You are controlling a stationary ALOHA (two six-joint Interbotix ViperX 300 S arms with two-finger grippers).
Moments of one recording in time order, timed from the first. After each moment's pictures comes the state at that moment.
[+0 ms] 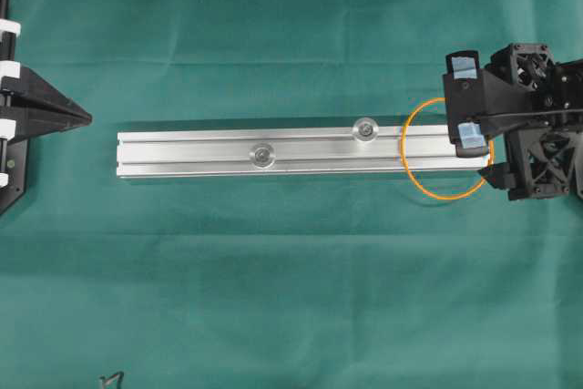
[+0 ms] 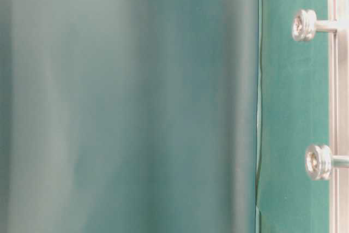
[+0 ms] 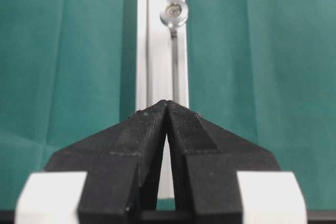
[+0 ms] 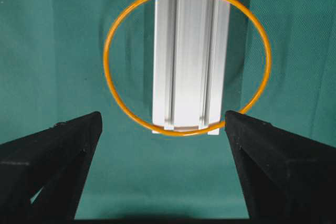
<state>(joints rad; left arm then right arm) 0.00 -0.99 0.94 0.03 0.62 -0.01 0.00 -0.46 0.68 -0.01 1.04 0.12</state>
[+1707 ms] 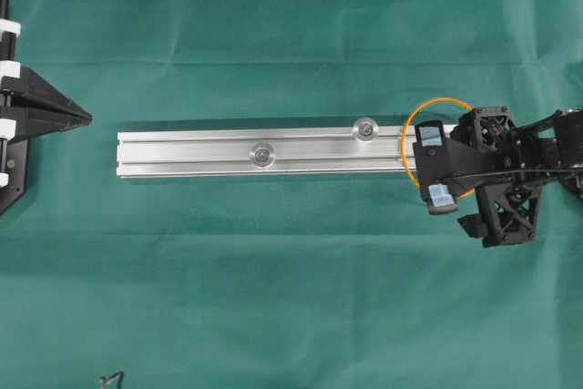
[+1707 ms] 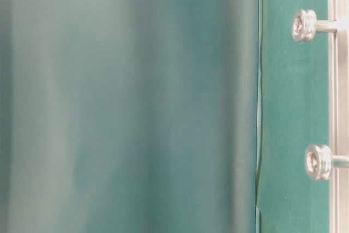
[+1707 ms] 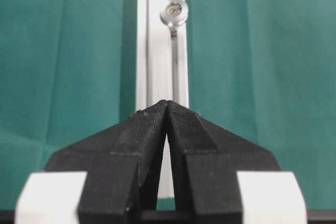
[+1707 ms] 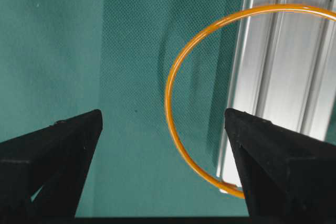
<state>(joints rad) 0.00 -0.99 0.94 0.03 0.62 -0.01 0.13 -0.28 0.83 0.08 0.71 0.16</state>
